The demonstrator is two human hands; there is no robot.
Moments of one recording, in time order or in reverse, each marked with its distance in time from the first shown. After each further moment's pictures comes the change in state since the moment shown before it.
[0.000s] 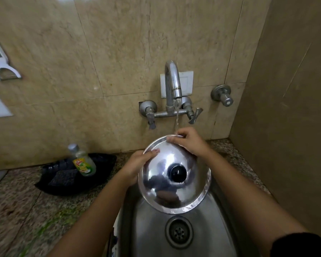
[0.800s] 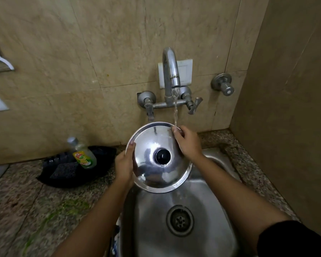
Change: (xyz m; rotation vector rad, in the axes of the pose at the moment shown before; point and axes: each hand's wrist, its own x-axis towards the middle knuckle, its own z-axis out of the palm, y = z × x) left_hand 0.002 -0.044 -0.019 -0.155 0.540 0.149; right_hand -0.012 0.030 0.040 -0.190 0.380 0.124
